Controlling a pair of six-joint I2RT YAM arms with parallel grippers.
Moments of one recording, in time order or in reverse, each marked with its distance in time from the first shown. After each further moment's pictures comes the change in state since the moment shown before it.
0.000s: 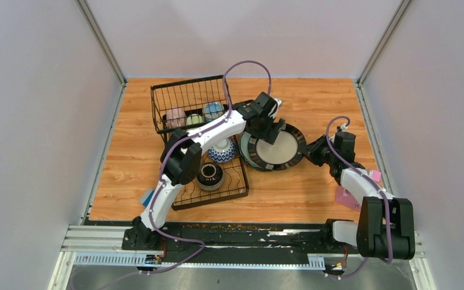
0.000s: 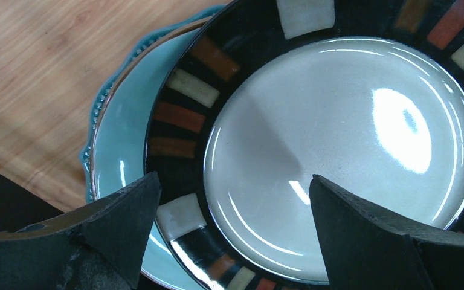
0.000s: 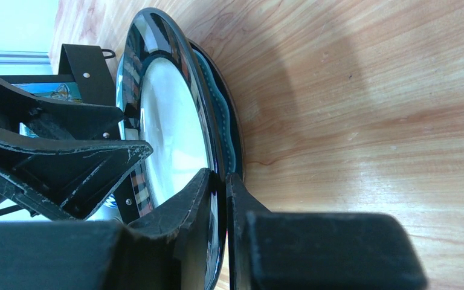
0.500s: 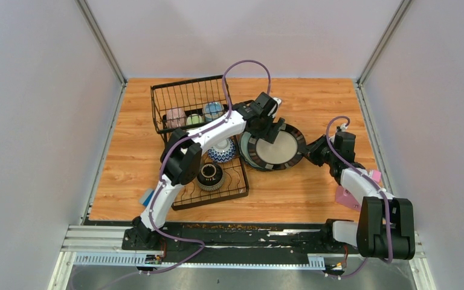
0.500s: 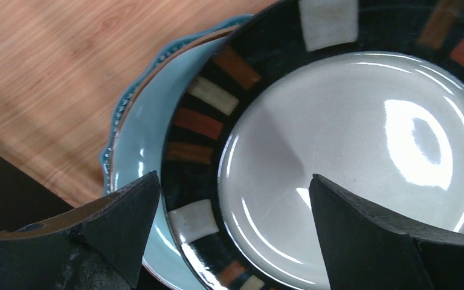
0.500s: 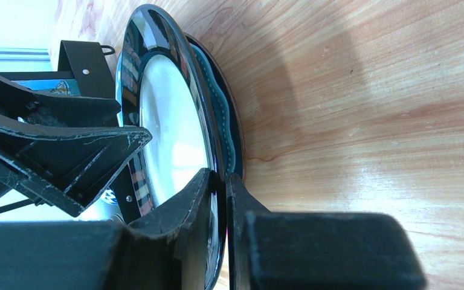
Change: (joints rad) left arm 0.000 -0.001 -0.009 0.021 -0.037 -0.008; right arm 0.000 -0.002 0.000 -0.008 -0.010 0.001
